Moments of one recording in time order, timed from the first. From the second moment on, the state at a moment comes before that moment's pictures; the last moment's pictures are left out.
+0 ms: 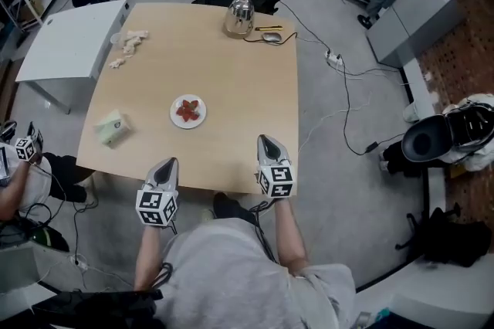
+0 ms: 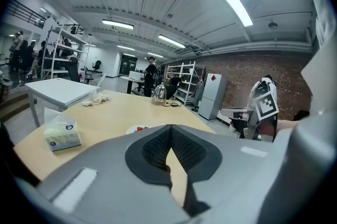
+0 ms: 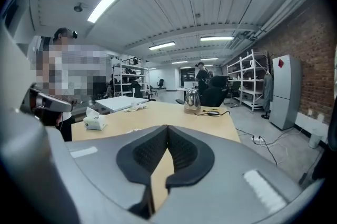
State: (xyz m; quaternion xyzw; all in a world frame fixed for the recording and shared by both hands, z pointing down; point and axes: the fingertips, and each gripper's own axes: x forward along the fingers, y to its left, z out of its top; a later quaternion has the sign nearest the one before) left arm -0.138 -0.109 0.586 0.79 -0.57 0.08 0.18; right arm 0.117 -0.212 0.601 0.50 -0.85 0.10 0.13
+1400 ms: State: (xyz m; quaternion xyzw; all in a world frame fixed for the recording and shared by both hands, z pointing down) left arm -0.069 -0.097 0.583 0.86 -0.47 0.10 0.16; right arm 0.198 -0.100 0.601 0.60 -0.78 0.11 0.09
